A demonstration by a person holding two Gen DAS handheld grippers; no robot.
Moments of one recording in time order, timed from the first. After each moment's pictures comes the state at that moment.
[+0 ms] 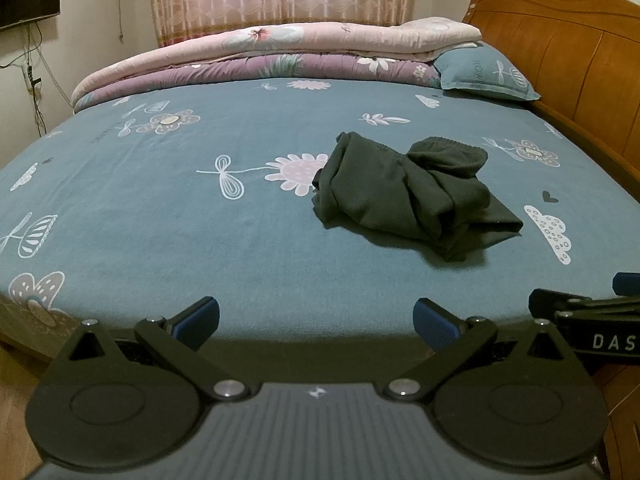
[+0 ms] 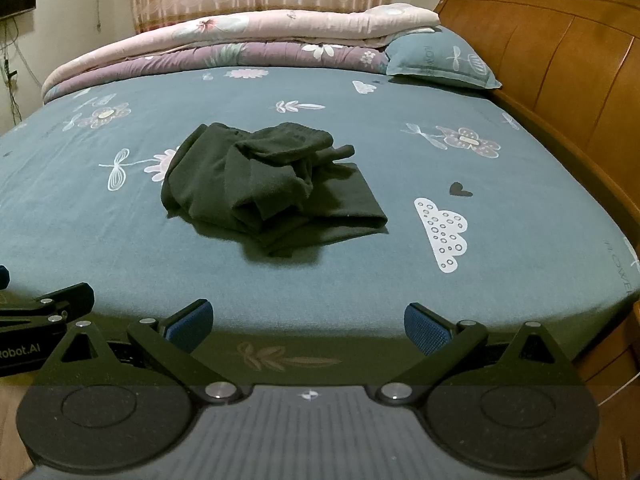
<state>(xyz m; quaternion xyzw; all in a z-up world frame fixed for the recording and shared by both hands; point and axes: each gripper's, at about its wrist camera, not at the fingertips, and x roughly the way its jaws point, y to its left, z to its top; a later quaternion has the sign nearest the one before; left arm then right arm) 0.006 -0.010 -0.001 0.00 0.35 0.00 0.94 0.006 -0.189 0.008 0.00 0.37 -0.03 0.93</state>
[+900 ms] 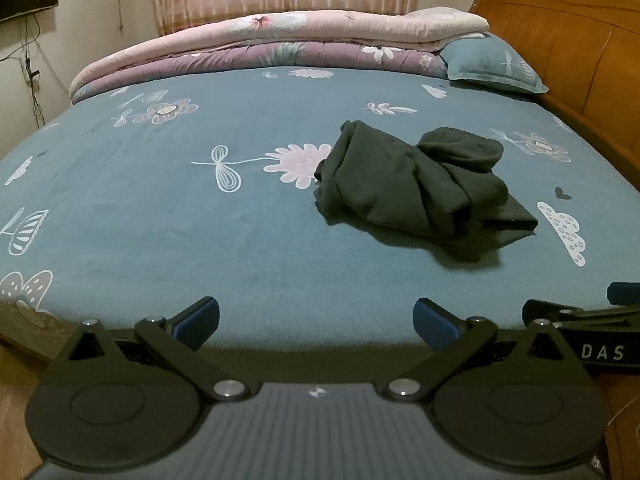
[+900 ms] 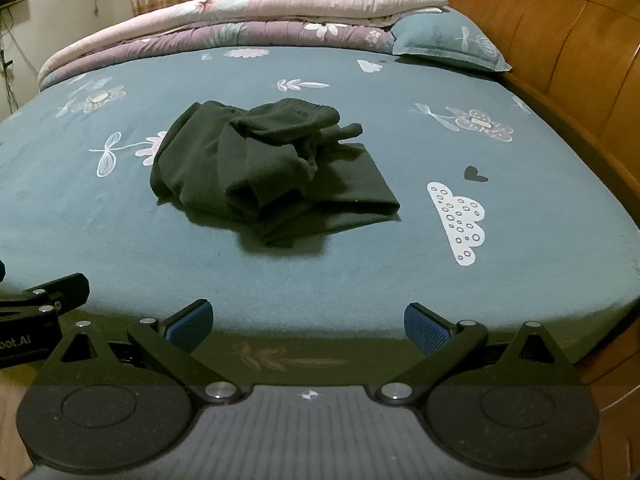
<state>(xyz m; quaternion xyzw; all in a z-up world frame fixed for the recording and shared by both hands) 0.033 -0.009 -0.013 0.00 0.36 0.00 0.93 0.036 -0.190 -0.012 0.00 0.40 -0.02 0.92</state>
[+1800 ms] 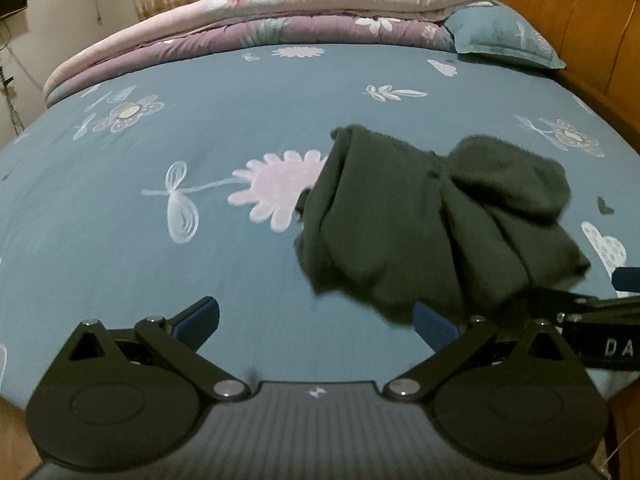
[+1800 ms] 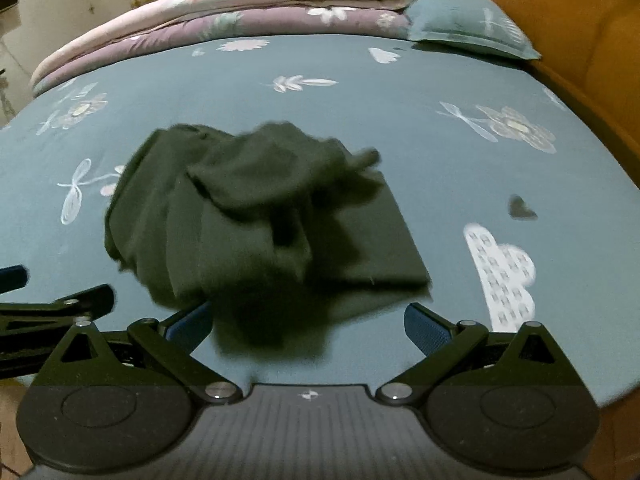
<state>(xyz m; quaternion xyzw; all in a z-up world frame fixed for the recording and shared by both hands) 0.173 -0.032 -0.027 0.03 0.41 0.00 0.91 0.163 -0.209 -0.020 0.02 0.42 0.00 0.91</state>
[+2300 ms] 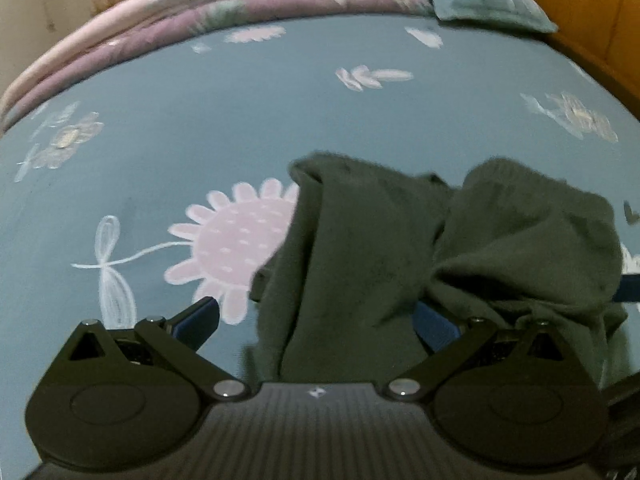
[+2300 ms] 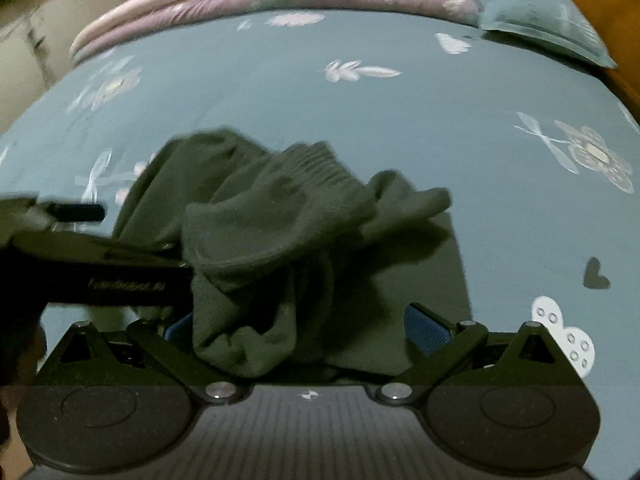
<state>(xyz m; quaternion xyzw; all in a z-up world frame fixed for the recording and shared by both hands) 0.265 -0.053 -0.049 0.07 0.45 -0.05 0.89 0.238 -0.208 -0.033 0.00 0.47 0.10 0.88</state>
